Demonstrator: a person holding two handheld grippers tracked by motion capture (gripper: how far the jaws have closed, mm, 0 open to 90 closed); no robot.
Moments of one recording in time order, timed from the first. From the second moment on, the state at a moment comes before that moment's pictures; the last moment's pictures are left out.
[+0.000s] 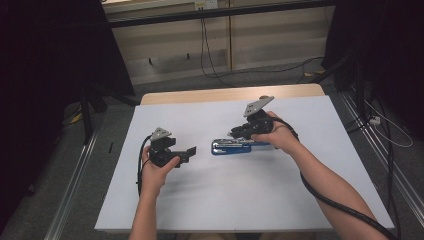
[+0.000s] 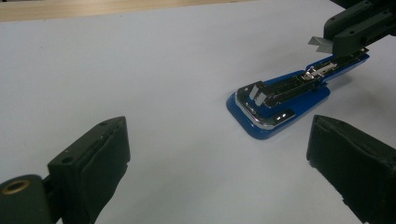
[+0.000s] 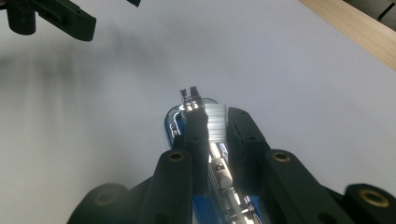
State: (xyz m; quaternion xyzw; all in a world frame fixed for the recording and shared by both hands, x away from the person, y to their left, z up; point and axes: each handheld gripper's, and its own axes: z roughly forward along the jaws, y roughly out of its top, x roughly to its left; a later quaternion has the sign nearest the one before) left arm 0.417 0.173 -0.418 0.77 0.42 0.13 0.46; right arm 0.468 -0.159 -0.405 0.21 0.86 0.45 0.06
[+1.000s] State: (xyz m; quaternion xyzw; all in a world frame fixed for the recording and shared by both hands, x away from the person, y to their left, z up) left arm 0.418 0.171 -0.420 0.78 0.42 0.13 0.46; right arm 0.475 -0.149 -0.409 0.18 0.88 0.44 0.06
